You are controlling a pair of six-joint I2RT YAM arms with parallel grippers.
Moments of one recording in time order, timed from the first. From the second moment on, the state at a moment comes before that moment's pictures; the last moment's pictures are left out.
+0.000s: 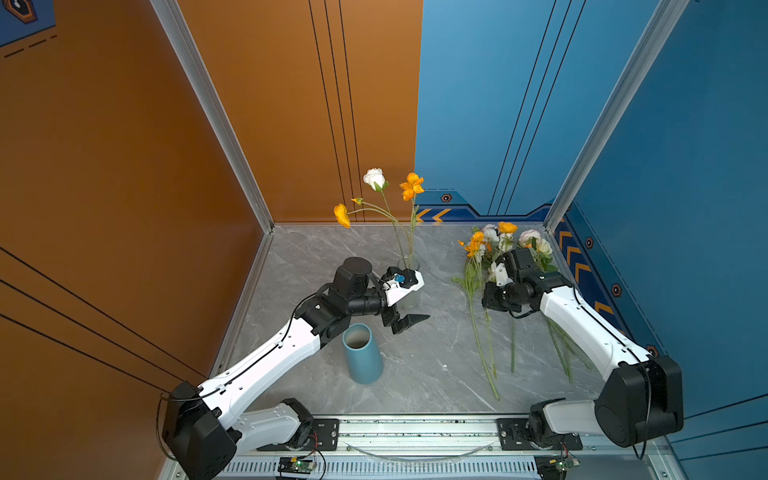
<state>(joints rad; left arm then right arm) -0.65 1.18 1.00 -0.21 0.55 0.38 0.19 1.36 1.08 -0.83 -0.19 0.37</state>
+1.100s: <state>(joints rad) -0.22 1.00 0.98 -0.08 0.62 0.28 0.50 1.15 1.19 -0.09 0.13 0.27</state>
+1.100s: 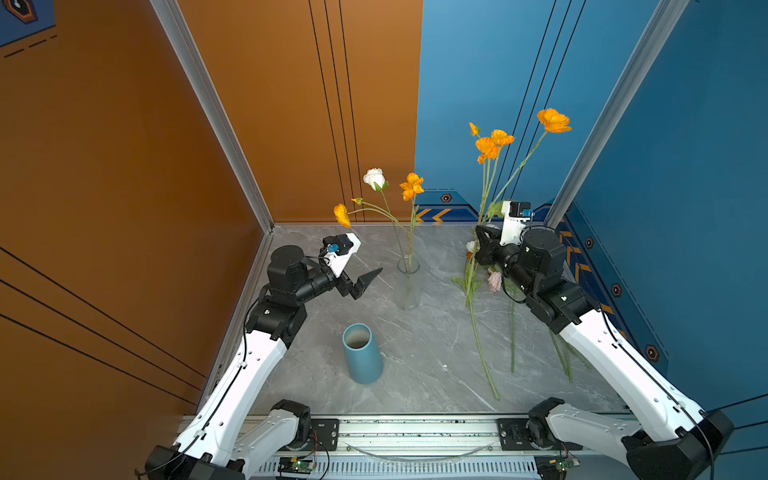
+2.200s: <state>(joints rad) -0.20 1.04 0.97 -0.02 0.69 0.21 0.72 1.59 1.26 0.55 -0.15 -0.18</state>
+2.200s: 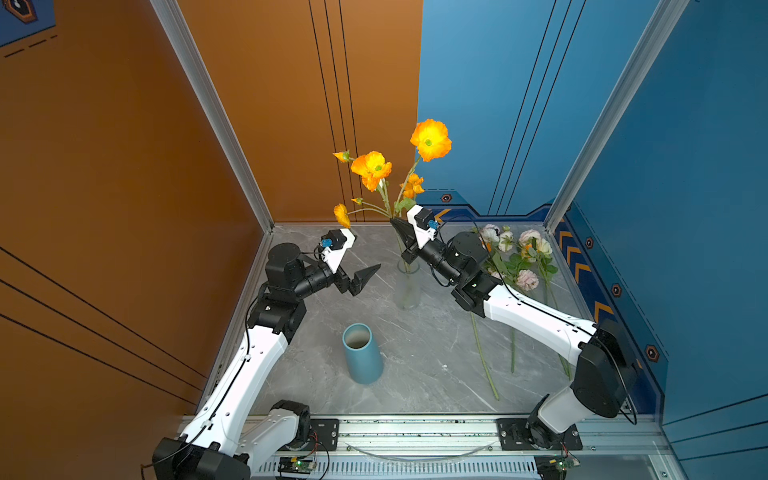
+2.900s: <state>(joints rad) -0.20 1.05 0.97 -0.02 0.72 0.21 0.65 1.66 1.21 0.43 -0.33 -0.24</state>
